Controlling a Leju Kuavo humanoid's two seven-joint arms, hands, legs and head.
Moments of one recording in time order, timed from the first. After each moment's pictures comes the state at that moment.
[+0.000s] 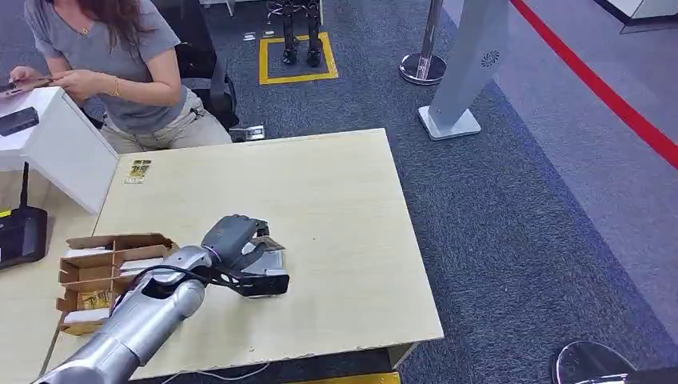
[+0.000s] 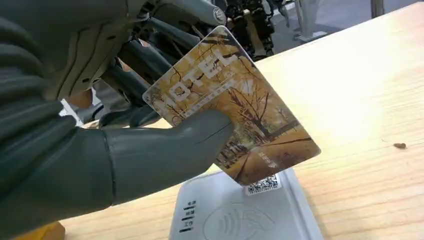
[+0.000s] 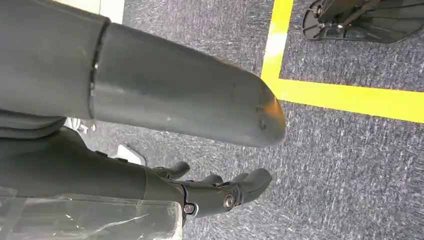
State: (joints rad) left arm -0.62 0.17 -0.78 -0.93 -0.85 -0.08 -0.11; right arm -0.08 0.05 -0.55 -0.19 0.98 -0.04 0.06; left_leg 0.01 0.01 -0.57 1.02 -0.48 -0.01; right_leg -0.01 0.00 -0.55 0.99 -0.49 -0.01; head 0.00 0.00
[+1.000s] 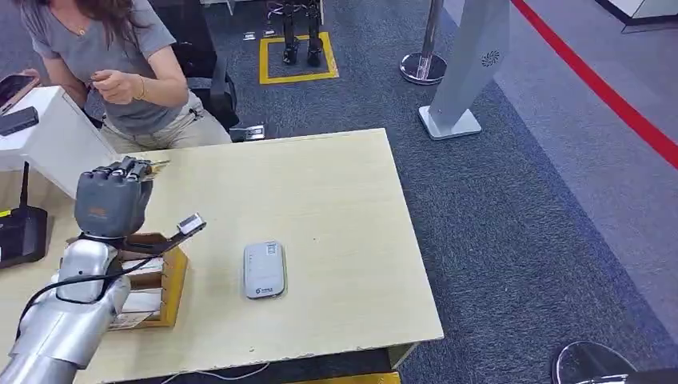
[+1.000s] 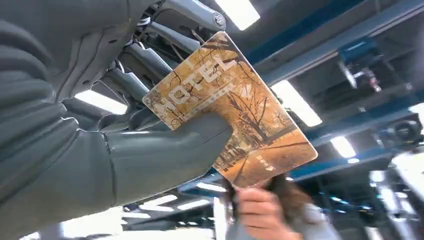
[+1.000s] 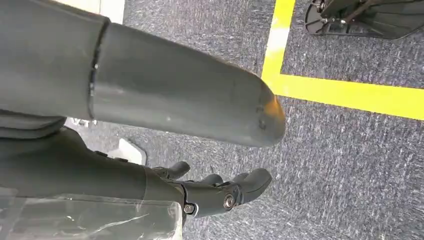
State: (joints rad) left arm -0.51 0.34 -0.34 -1.14 -1.46 0.64 0.08; right arm -0.09 0.06 -0.57 -0.19 1.03 -0.05 0.07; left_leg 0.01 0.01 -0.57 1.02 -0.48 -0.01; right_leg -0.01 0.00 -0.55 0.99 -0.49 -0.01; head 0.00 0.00
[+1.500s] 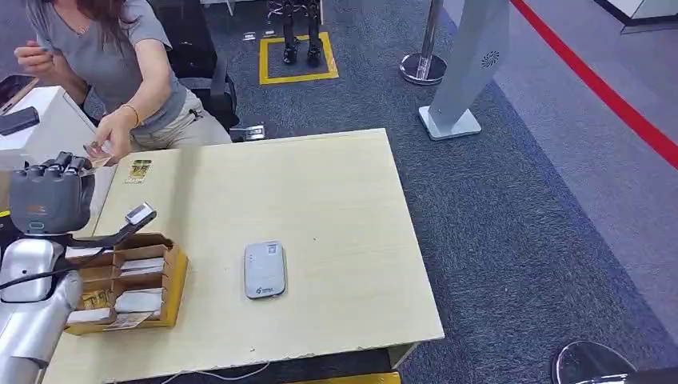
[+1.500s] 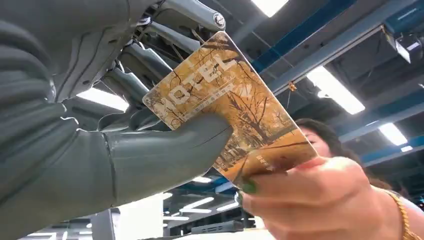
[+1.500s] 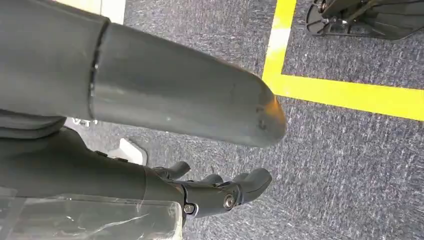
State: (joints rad) left arm -0.51 0.40 -0.18 -1.09 -1.44 0.64 0.03; right arm -0.09 0.06 -0.58 -0.19 1.04 -0.05 0.07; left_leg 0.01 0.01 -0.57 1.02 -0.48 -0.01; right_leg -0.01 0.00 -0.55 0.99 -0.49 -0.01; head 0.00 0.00
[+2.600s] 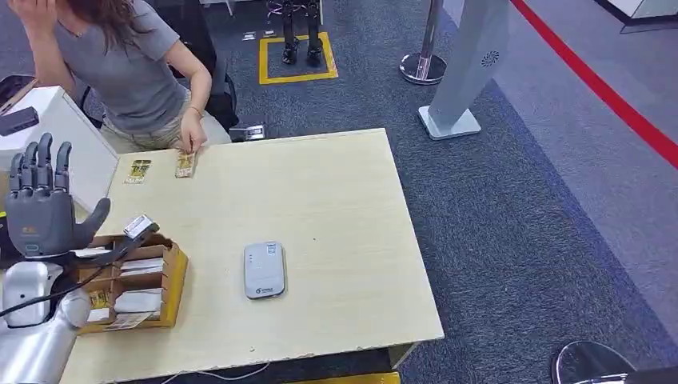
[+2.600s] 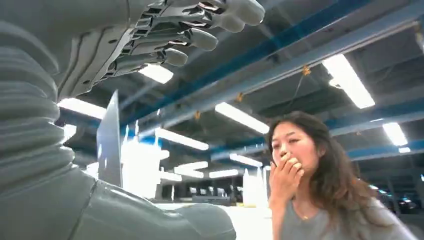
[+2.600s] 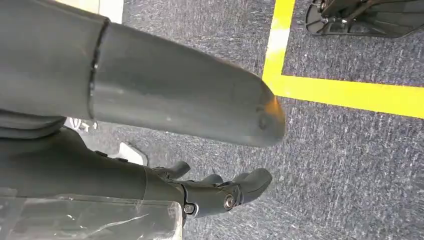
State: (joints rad) left arm -0.37 0.36 -0.12 -1.25 -1.20 0.62 -0.06; right arm -0.07 0.07 -0.61 -0.19 1.04 -0.06 0.05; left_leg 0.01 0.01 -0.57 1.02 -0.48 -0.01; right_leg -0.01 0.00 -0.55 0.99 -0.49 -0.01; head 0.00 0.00
